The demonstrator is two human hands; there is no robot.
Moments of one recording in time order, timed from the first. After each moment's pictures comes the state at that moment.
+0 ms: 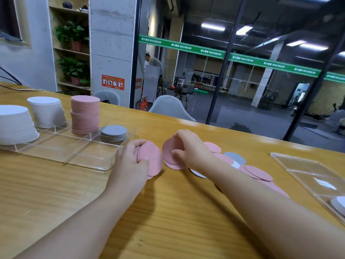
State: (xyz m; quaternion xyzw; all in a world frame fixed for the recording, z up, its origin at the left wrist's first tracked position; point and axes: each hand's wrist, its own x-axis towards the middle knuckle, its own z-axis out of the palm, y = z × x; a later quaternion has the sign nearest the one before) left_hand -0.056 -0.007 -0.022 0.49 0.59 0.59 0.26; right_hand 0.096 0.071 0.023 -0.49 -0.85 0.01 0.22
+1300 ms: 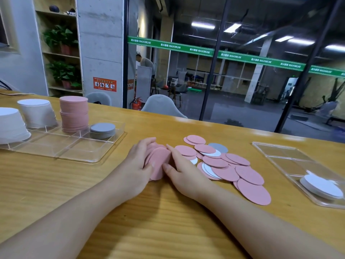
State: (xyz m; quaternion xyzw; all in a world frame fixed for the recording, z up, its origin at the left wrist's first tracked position) left_hand -0.031 -0.041 -0.012 0.70 0.53 0.41 0.23; right_hand 0.128 -0.013 -0.013 -0.45 -0.82 0.22 0.27
